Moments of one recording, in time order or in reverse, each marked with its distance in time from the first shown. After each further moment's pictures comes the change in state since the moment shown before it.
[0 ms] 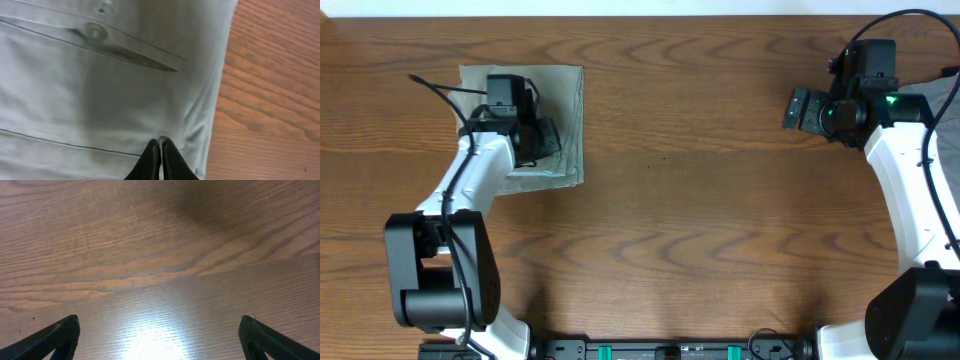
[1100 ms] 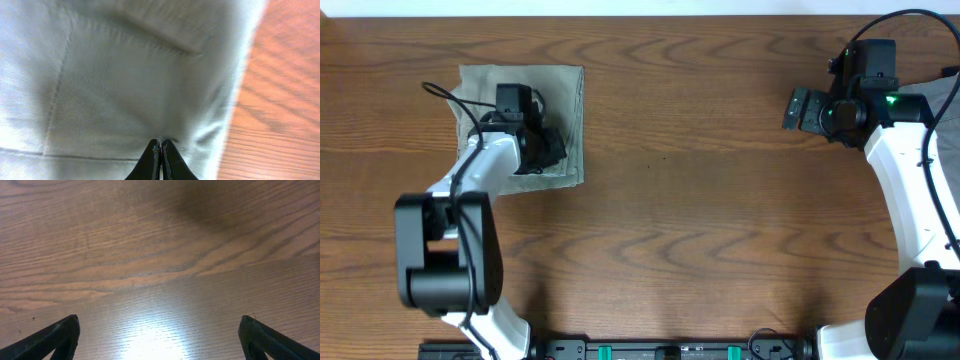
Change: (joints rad) left arm 0.002 0.069 -0.019 0.020 0.041 -0.042; right arm 0.000 0.000 0.000 0.000 0.000 0.000
